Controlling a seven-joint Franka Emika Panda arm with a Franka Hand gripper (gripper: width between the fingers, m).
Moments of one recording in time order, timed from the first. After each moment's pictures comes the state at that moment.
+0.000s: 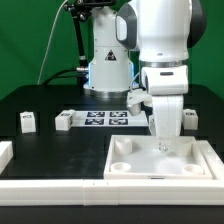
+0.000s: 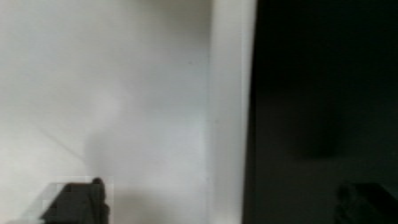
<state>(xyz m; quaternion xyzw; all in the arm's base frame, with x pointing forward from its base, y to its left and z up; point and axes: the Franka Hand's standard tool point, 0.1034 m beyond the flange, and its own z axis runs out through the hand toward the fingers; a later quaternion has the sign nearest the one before) 0.495 0.091 0.013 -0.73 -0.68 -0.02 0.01</state>
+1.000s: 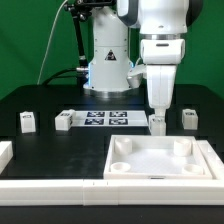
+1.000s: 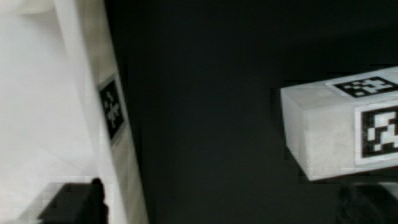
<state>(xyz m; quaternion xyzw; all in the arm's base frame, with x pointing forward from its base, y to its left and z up) 0.452 0.092 0.052 -0.76 -0.64 -0.01 0.00</state>
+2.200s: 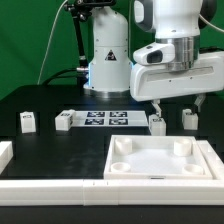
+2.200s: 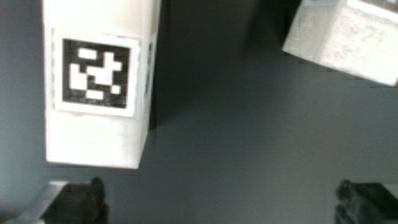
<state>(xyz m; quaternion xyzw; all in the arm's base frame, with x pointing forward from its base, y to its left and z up) 0.414 0.138 0.044 -1.00 -0.03 -0.01 0.04</state>
